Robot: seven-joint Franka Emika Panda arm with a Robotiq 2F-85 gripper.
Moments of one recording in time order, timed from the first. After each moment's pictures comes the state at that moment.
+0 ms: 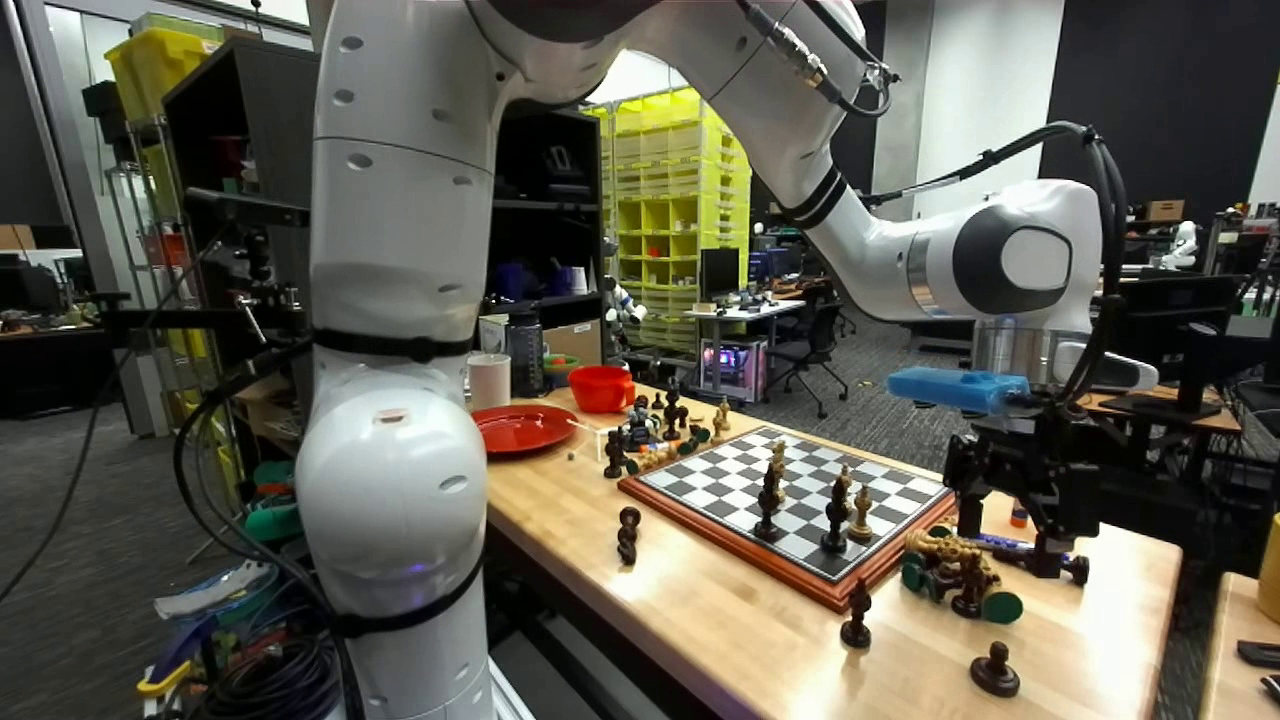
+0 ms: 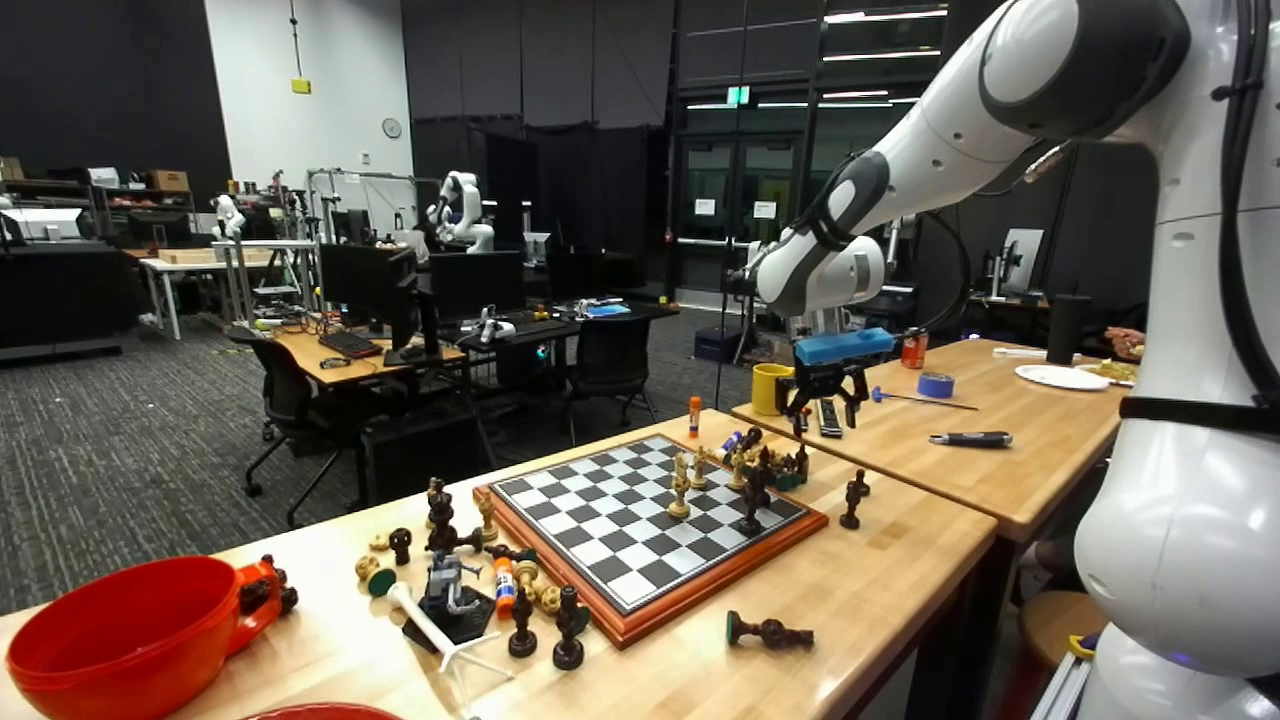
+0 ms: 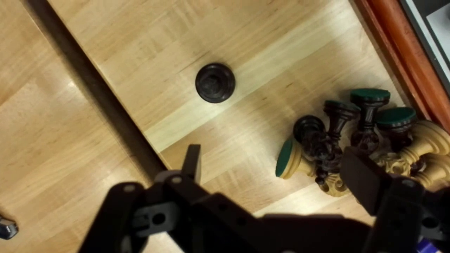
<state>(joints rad) -0.26 0.14 -0.25 -2.11 -0.15 2.14 0.20</state>
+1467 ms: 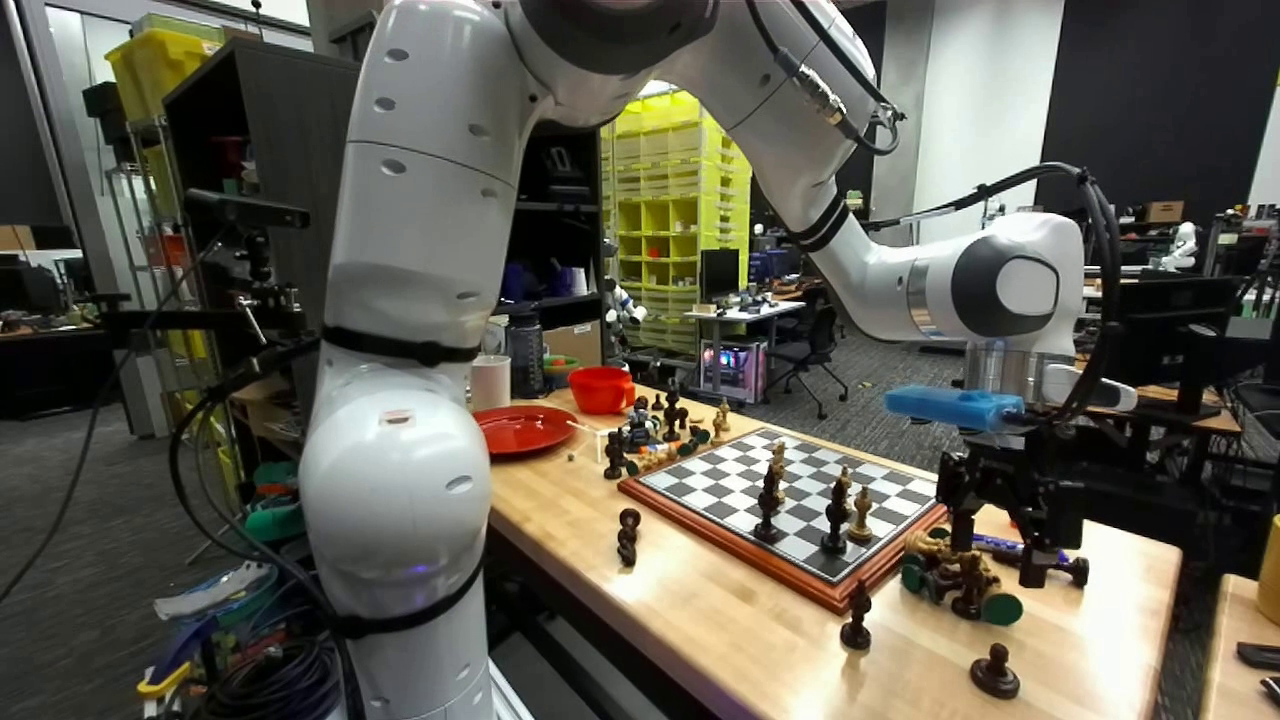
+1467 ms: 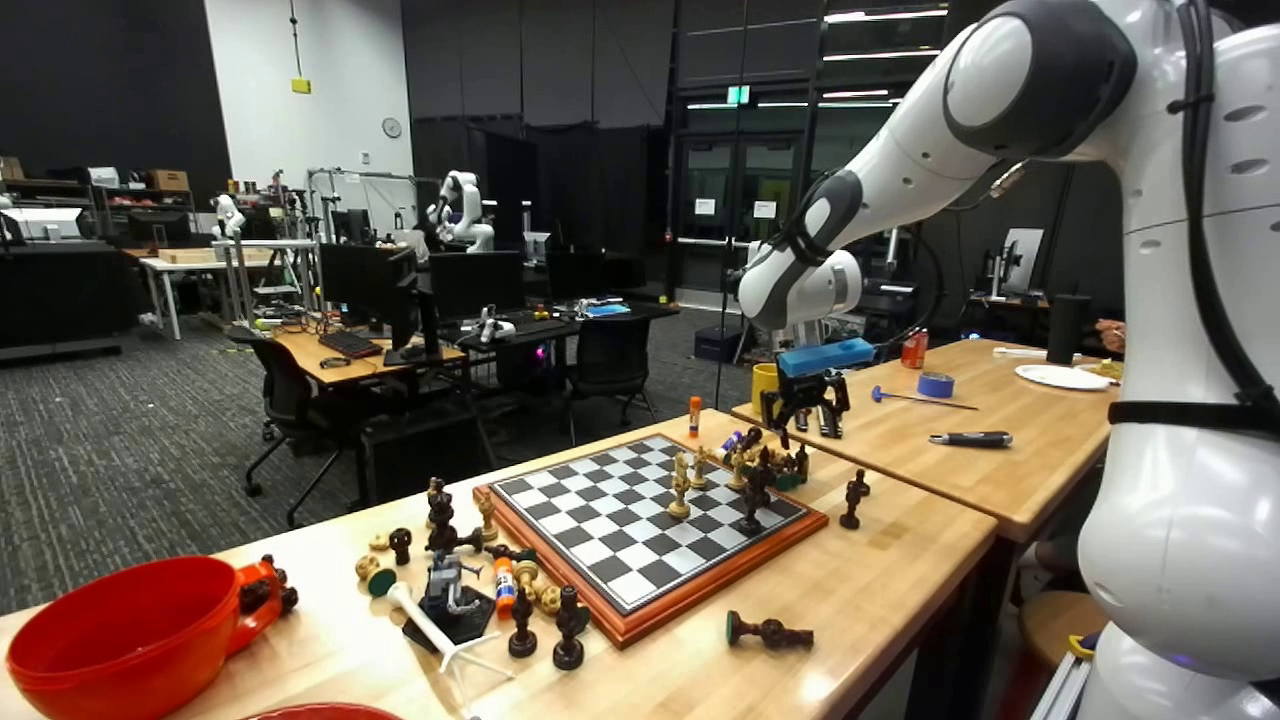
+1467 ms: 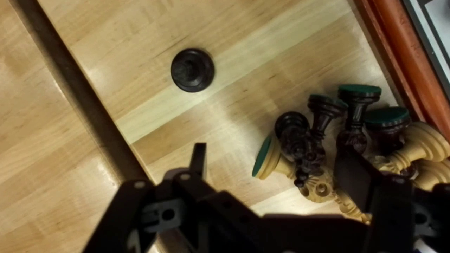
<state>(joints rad) -0.24 0.23 -0.24 -2.05 -0.15 2.14 0.18</state>
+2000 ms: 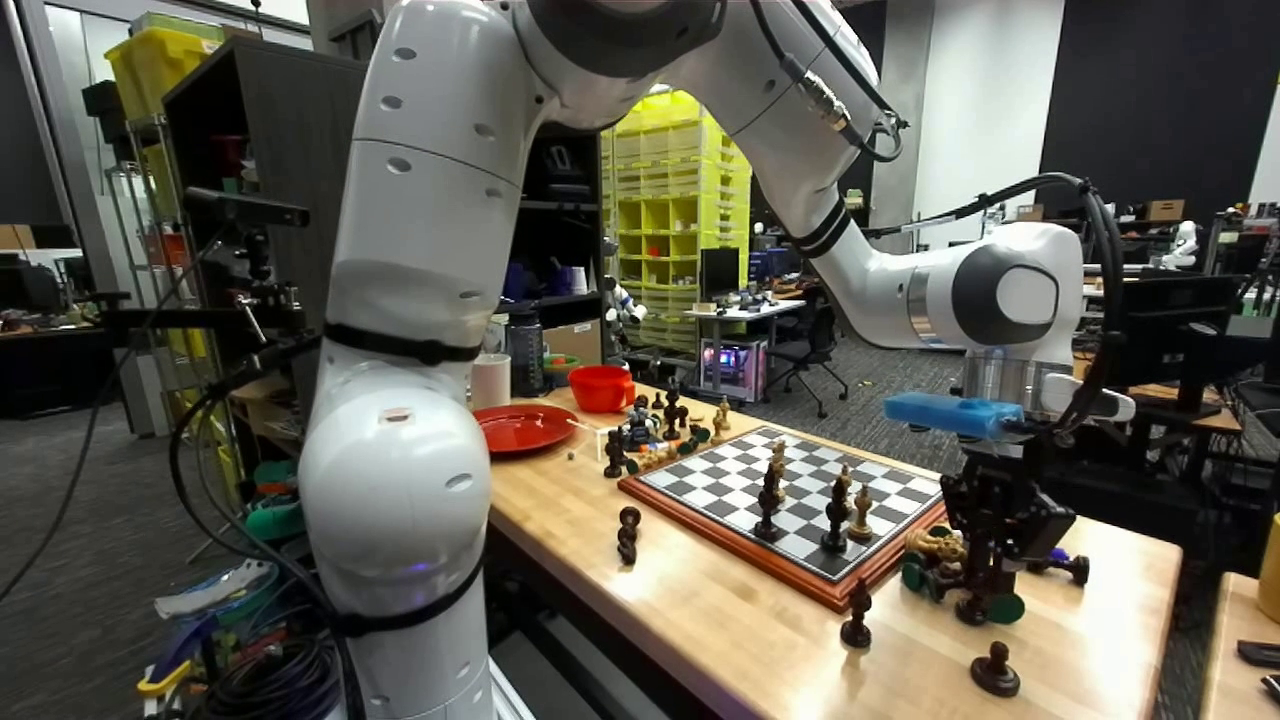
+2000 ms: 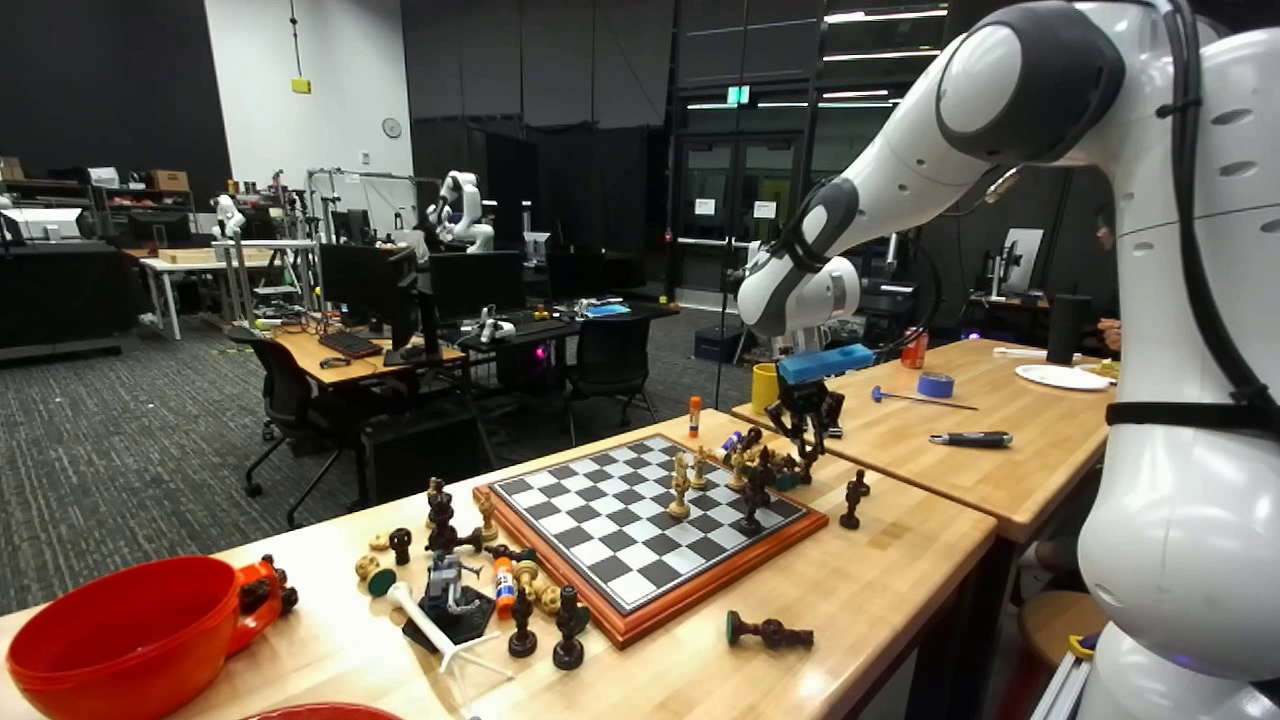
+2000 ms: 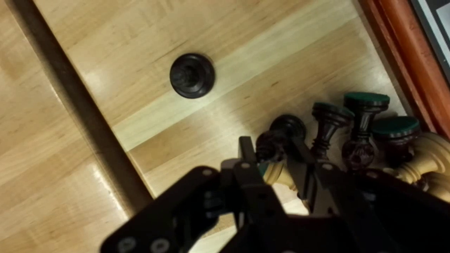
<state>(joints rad) -0.24 0.24 -0.24 -2.06 -0.16 2.14 0.18</state>
